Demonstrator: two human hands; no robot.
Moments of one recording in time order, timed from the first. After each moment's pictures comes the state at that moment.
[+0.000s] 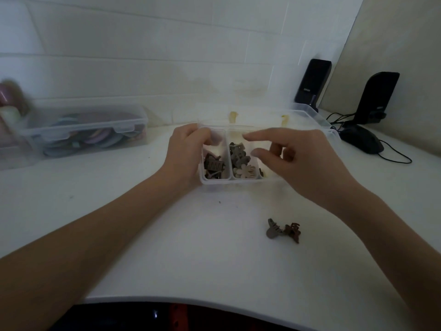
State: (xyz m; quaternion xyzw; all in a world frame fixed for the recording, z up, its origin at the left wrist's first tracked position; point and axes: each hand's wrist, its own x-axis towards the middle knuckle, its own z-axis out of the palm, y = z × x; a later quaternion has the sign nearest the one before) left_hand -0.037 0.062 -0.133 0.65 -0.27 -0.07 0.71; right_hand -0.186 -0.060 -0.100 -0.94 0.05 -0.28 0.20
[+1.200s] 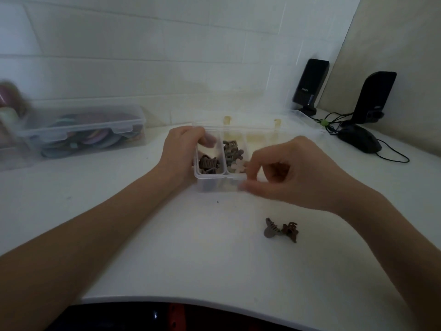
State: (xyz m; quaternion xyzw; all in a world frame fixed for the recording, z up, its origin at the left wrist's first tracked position) left_hand -0.030 0.064 -0.136 0.67 -0.27 -0.07 0.68; right_hand -0.197 -0.047 -0.087 -0.97 -0.04 -0.16 0.18
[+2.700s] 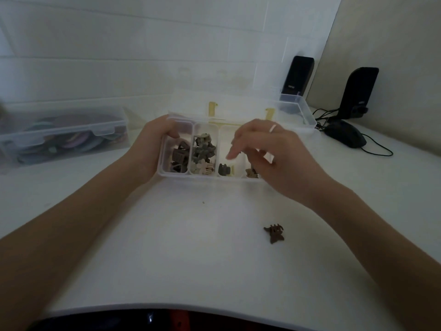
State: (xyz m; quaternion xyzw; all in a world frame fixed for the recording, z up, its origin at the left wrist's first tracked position) left_hand -0.005 0.075 -0.129 0.61 -0.30 -0.20 0.71; right_hand -0.179 -0.071 -0.108 -0.93 -0.09 -0.31 0.17
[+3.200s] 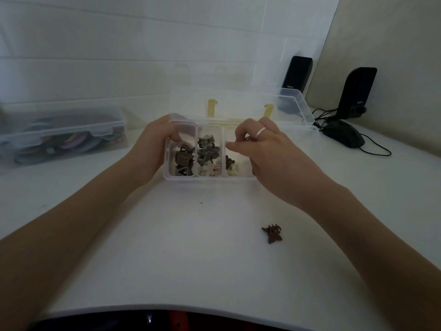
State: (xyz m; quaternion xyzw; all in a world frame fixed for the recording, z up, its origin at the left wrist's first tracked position) left_hand -0.006 0.070 -0.132 0.59 -0.36 -0.19 0.70; right_hand -0.174 -0.069 -0.110 -0.96 -0.04 -0.28 -0.05
